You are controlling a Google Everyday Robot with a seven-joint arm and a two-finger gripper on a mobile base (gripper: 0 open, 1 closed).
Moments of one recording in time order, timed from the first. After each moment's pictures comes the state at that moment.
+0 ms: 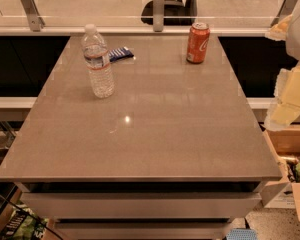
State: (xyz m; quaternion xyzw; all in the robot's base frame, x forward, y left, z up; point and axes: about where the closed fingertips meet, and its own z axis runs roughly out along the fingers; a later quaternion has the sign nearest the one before) arm 0.438 -0.213 0.989 -0.60 0.78 -0.05 0.18
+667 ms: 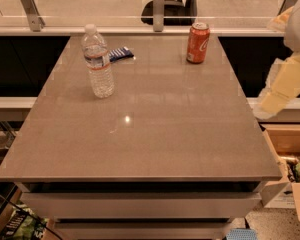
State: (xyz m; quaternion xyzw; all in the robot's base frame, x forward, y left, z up) arm 0.456 -0.211 0.996 -0.57 0.79 -0.04 0.23
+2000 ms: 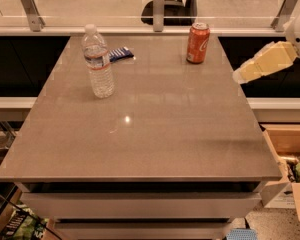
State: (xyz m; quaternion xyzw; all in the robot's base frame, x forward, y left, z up) arm 0.543 -0.245 0.979 -0.36 0.85 0.04 0.38
